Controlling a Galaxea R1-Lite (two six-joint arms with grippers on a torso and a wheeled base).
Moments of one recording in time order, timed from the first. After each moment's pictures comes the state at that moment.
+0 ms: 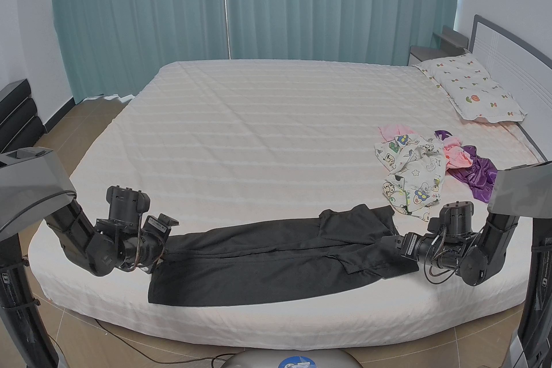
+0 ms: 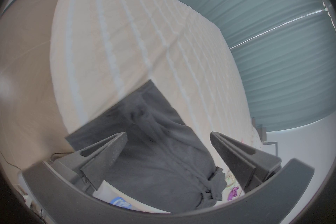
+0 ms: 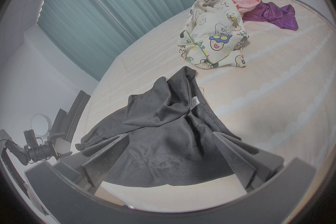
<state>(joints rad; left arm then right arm) -0.19 2.11 -0.69 -0.67 0.04 -1.25 0.15 2.30 -0.54 -1.14 0.19 0.51</state>
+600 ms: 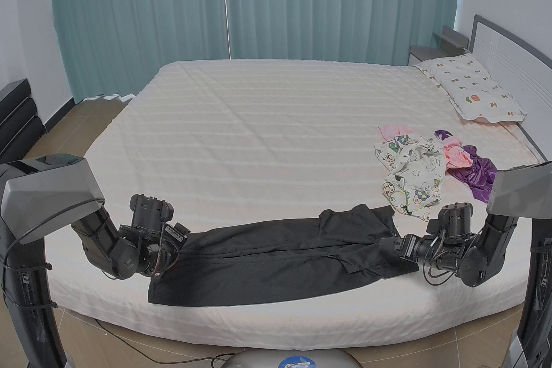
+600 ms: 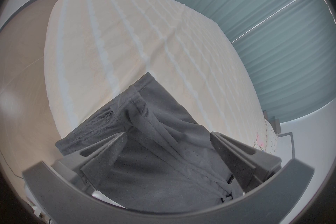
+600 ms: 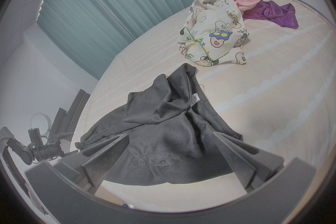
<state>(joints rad) -0.24 2.23 -0.74 -0.66 0.16 -1.18 0.15 2.31 -0.53 -1.14 0.19 0.51</state>
